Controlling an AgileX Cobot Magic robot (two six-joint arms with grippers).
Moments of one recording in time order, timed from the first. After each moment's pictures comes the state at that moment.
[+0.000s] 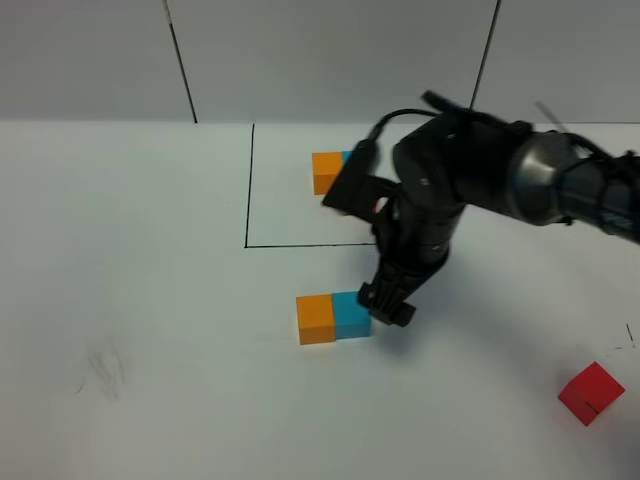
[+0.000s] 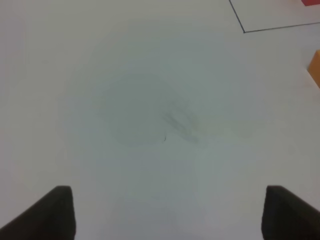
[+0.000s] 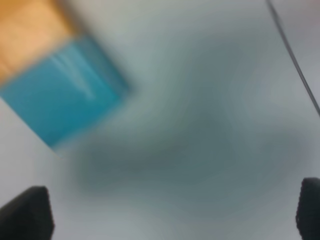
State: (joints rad) left arm 0.05 -0.01 -0.51 -0.10 1.09 0.17; right arm 0.52 1.96 -1.39 -0.13 0.85 -0.29
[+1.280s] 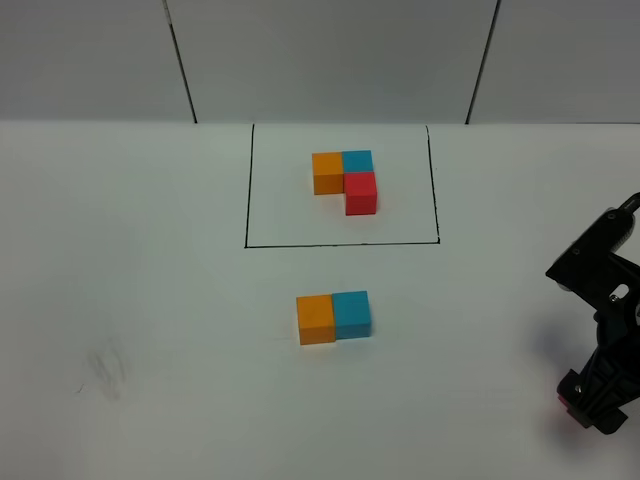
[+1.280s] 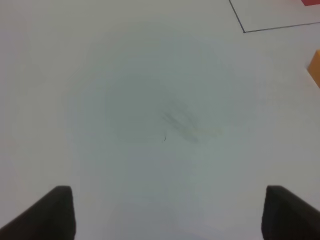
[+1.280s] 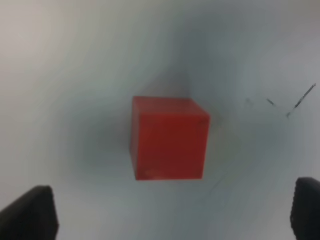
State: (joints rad) left arm 0.05 -0.01 -0.51 -0.10 1.09 0.17; right arm 0.27 1.41 -0.73 -0.21 0.75 -0.25
